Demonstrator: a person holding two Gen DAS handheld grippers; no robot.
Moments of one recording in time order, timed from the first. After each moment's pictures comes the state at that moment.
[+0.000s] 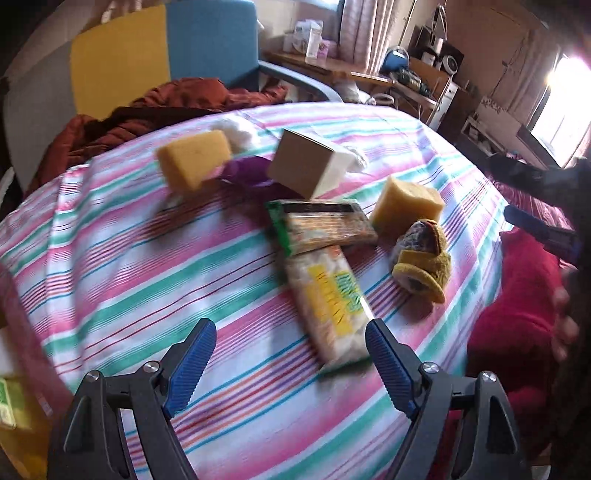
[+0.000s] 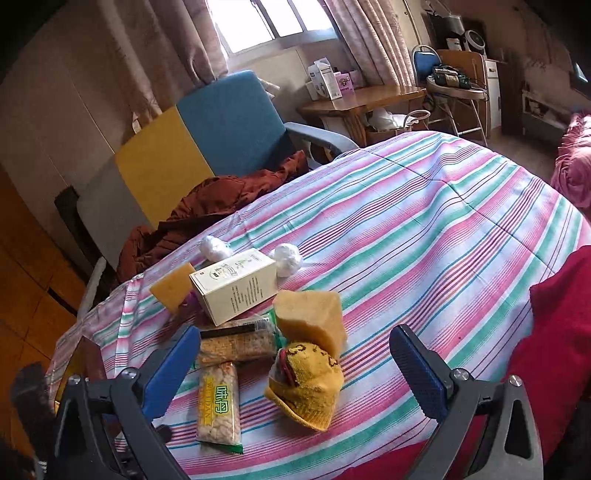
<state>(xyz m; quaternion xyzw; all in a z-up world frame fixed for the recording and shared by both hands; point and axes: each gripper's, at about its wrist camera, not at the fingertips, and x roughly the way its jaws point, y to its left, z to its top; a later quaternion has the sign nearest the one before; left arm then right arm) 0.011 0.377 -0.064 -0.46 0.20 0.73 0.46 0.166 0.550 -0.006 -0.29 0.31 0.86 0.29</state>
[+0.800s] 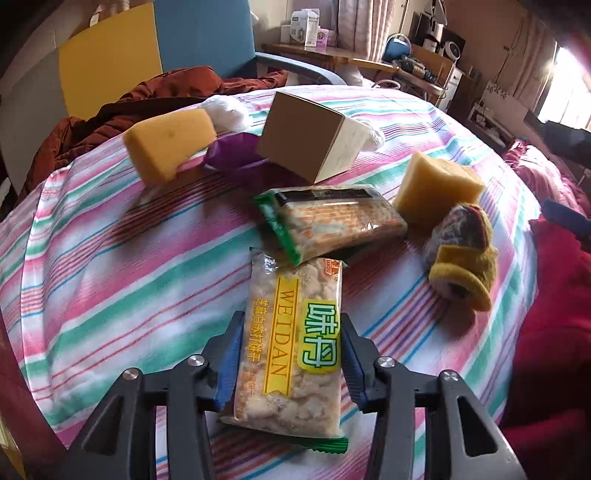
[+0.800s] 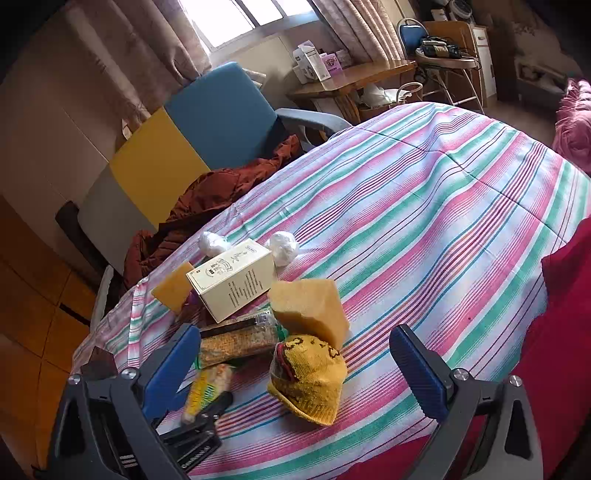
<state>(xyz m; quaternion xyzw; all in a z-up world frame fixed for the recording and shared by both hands) 0.005 0.388 -0.102 -0.45 0.22 0.74 0.46 0.166 0.565 -0.020 -0.30 0.36 0.84 0.28</state>
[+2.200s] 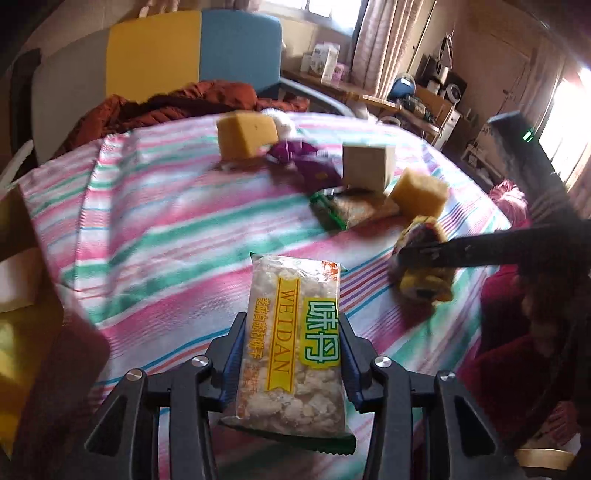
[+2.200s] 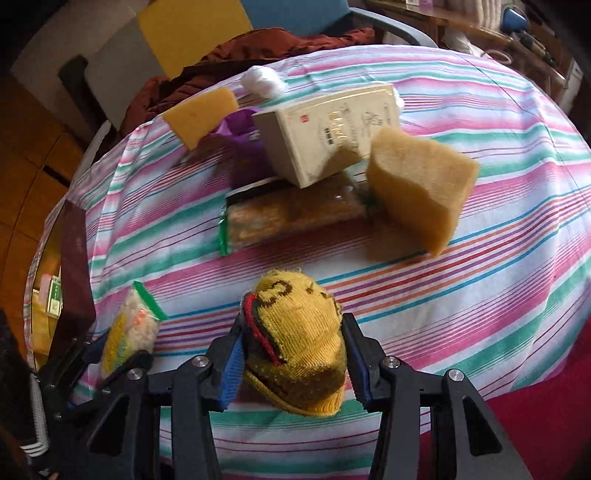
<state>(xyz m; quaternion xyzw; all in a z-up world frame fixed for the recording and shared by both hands) 0.013 0.271 -0.077 -0.43 0.13 0.76 0.47 0.082 0.484 -0.086 -0.51 0.27 0.80 0.17</state>
